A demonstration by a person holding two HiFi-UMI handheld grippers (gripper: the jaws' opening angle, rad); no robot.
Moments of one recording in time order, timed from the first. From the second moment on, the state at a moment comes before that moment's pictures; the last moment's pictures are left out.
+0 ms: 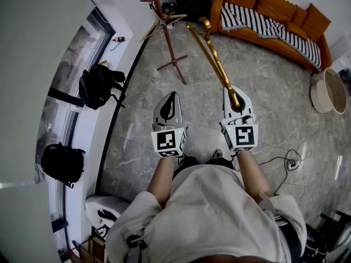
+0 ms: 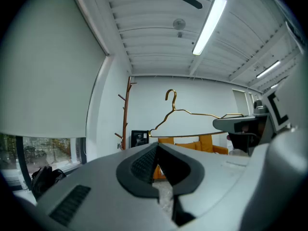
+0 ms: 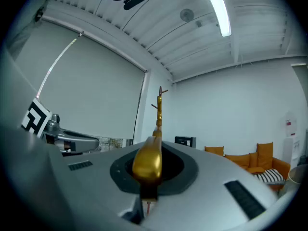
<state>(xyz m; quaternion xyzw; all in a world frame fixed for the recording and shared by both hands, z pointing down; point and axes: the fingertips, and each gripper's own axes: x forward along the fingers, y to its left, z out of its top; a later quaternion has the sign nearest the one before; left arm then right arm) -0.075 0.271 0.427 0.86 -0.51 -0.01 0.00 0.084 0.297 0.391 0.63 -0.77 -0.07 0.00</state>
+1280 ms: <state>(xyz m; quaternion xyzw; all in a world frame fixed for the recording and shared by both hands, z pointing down) -0.180 0.256 0.468 0.86 -0.50 -0.01 0.05 -0.014 0.277 0.423 0.60 -0.80 -0.04 0.03</state>
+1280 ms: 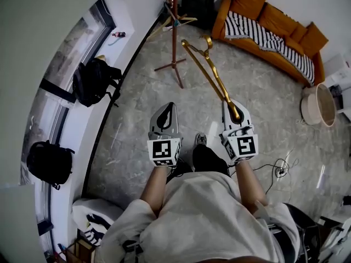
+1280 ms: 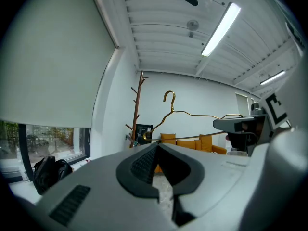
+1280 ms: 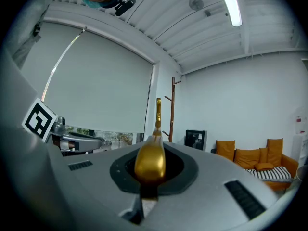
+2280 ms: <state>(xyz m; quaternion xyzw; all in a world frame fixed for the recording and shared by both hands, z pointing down) -0.082 0.027 0.470 0.84 -0.53 0.08 0.02 0.072 0.061 0.417 0.47 -0.88 -0.02 0.01</state>
